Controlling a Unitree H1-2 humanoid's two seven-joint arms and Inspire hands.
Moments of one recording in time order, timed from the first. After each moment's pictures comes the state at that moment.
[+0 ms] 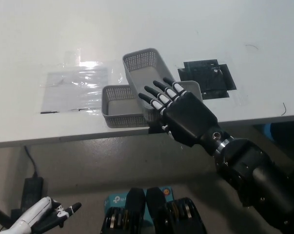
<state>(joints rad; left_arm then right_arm) -0.01 0.50 -0.18 -0.07 0.29 0.29 -0.34 -0.61 -0.27 0.56 0.14 -1.15 -0.12 0.02</state>
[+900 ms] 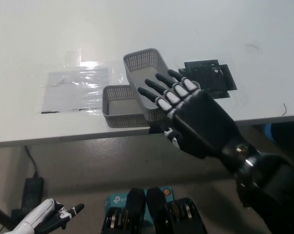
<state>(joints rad) 0.00 0.48 -0.18 -0.06 0.29 0.29 -0.34 -0.47 -0.27 0.43 -0.47 -1.02 0.01 0.36</state>
